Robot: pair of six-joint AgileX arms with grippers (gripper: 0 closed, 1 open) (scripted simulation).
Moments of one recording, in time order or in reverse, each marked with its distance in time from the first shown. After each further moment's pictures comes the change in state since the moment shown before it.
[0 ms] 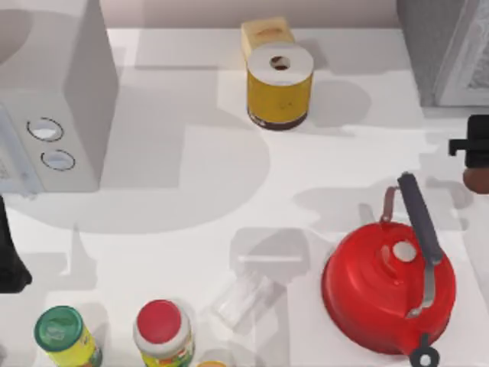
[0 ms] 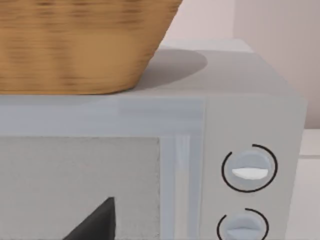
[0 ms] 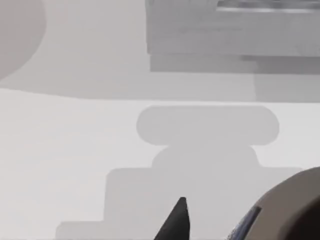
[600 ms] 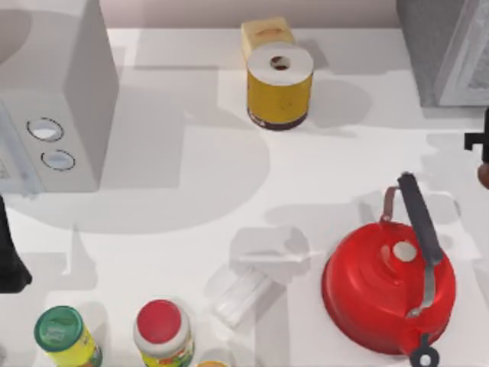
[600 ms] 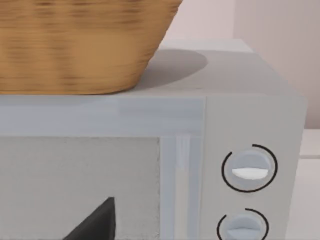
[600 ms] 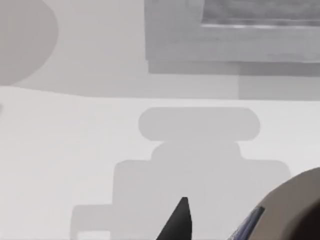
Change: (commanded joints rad) left arm 0.000 0.000 0.000 0.000 0.000 0.000; right arm 0.003 -0.171 0.007 -0.177 0.005 0.002
